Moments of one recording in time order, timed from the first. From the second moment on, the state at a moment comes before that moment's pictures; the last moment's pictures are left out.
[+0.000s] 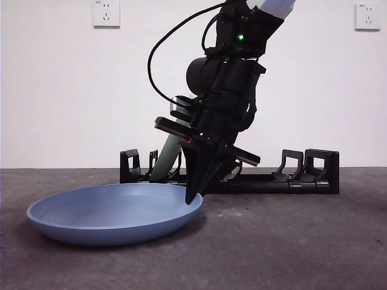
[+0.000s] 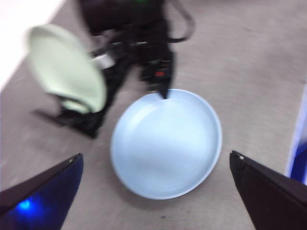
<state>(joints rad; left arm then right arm) -0.61 0.78 1.05 -0.93 0.10 0.59 0.61 2.13 1.65 -0.87 -0.29 0.08</state>
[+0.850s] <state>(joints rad) -1.07 1.11 1.05 -0.80 -0.34 0.88 0.48 1.61 1.65 -1.19 -0.34 0.03</state>
